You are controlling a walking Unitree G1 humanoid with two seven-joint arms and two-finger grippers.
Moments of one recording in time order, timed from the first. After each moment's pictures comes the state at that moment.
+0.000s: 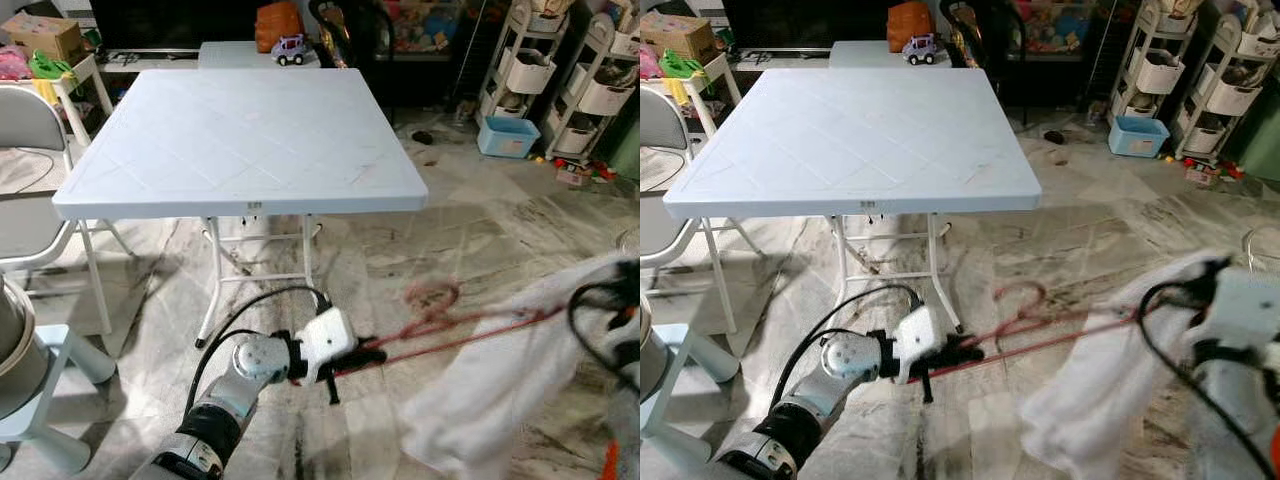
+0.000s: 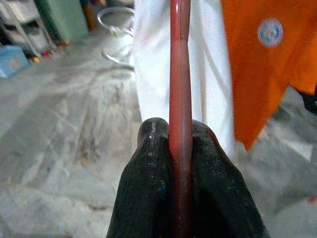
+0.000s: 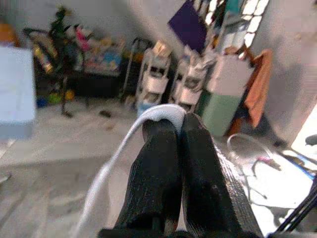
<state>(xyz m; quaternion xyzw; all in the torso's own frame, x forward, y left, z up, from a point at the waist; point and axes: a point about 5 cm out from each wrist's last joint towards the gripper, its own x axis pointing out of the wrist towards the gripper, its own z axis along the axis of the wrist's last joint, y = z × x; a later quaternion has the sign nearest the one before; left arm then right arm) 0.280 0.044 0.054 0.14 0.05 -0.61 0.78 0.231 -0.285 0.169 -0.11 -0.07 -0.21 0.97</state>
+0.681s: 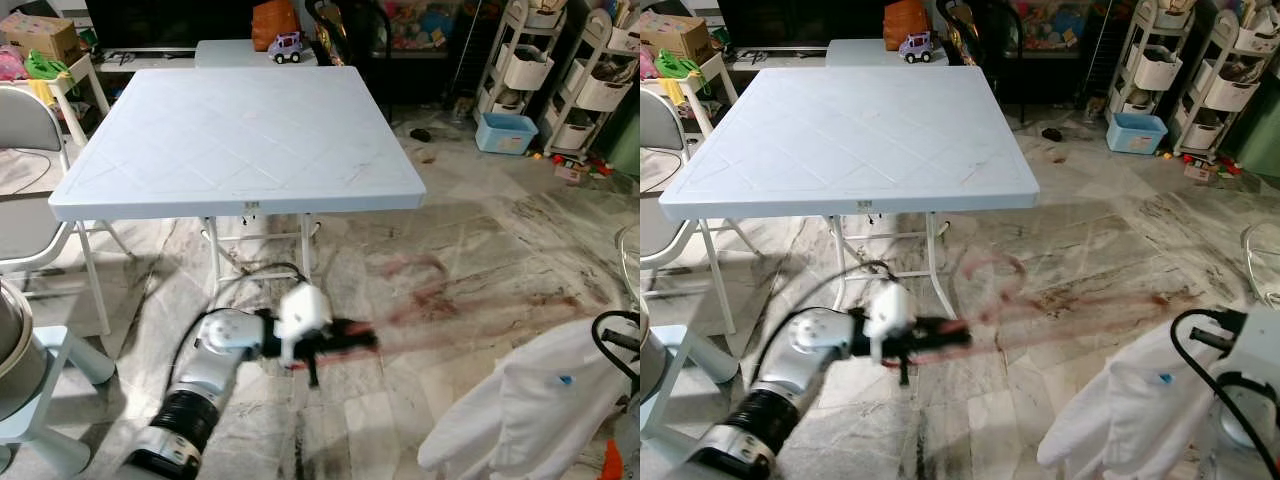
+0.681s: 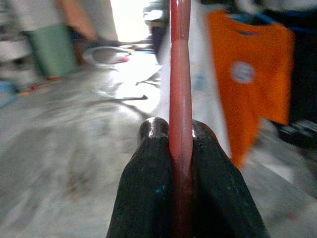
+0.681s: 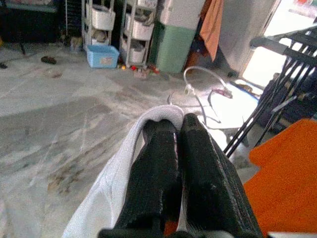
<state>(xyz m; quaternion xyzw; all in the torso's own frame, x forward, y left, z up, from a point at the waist) 0.295 0.075 0.094 0.08 -0.01 -0.63 0.77 0.216 -0.321 0.112 -0.07 0.05 -0.33 0.94</state>
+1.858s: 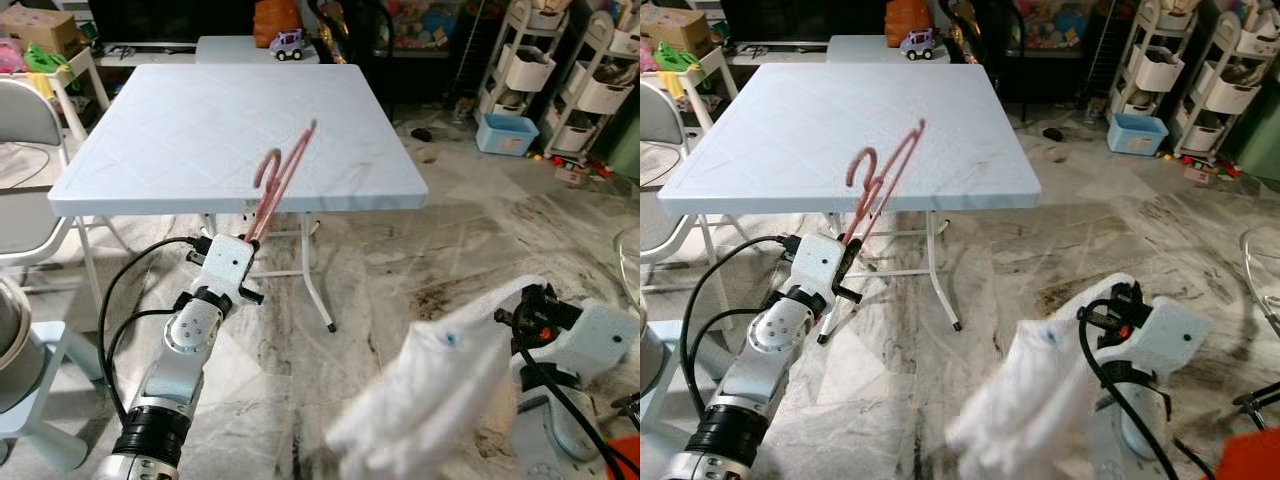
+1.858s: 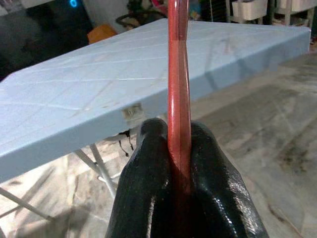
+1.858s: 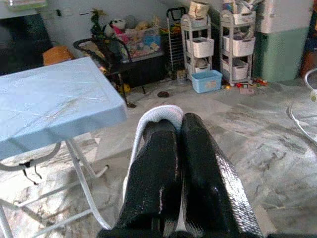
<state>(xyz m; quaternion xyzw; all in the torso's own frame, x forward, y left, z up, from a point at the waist) 0.323 0.146 0.109 0.16 -0.01 -0.13 0.98 0.219 -0.202 0.136 0.10 -0.04 -0.15 0.98</state>
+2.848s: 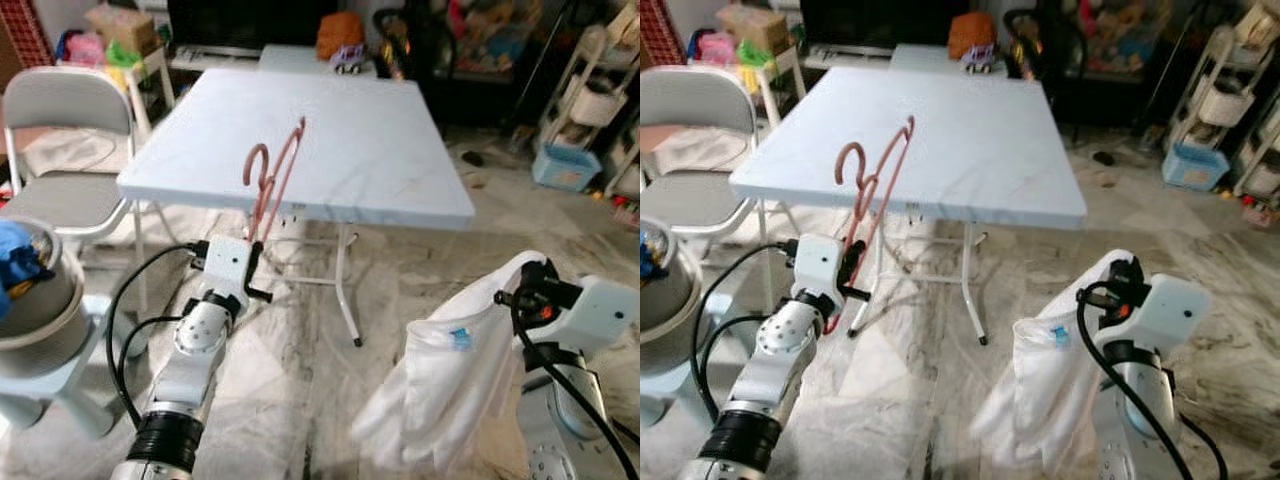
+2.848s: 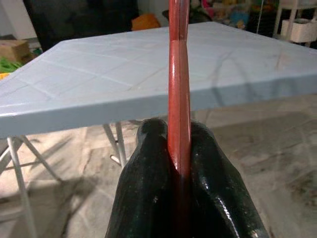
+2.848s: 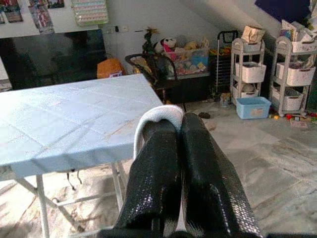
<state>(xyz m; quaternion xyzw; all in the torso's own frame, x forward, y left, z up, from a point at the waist) 0.323 0.138 0.109 0.08 0.00 -0.10 0.99 0.235 -0.201 0.153 0.08 -0.07 -0.12 0.99</state>
